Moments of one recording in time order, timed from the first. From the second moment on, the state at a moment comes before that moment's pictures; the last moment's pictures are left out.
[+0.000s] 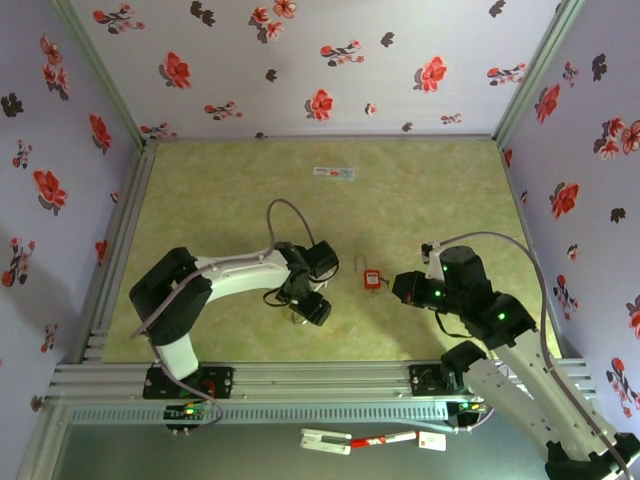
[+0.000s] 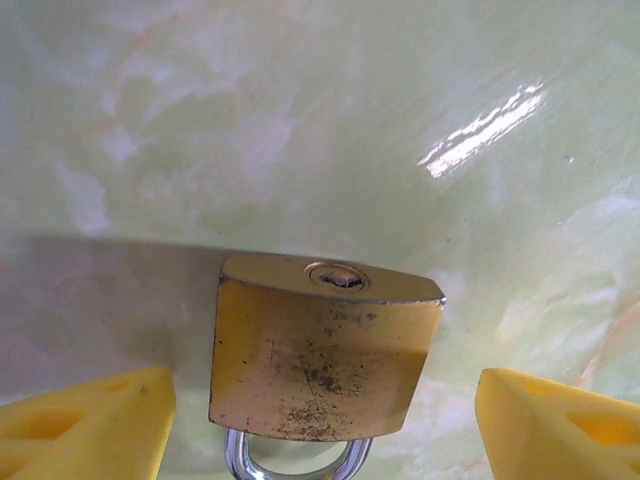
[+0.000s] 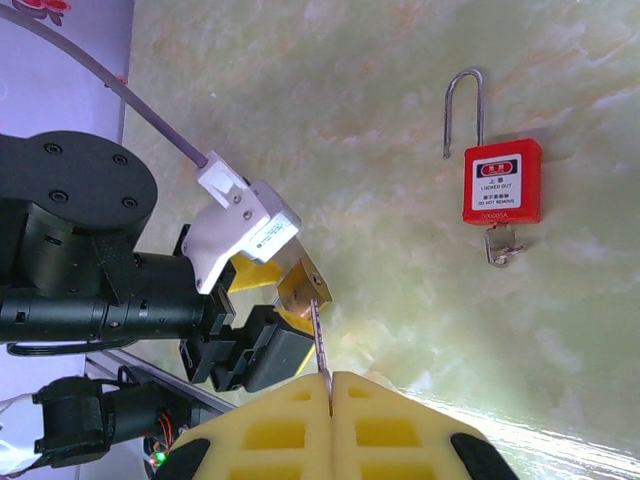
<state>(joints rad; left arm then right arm) -1.00 1.76 1.10 -0.82 0.09 -0.33 0.52 0.58 0.67 -0.79 -0.35 0.78</state>
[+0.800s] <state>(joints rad) -1.01 1.82 1.14 -0.87 0.04 -0.26 0.52 0.58 0.67 -0.79 -0.35 0.78</state>
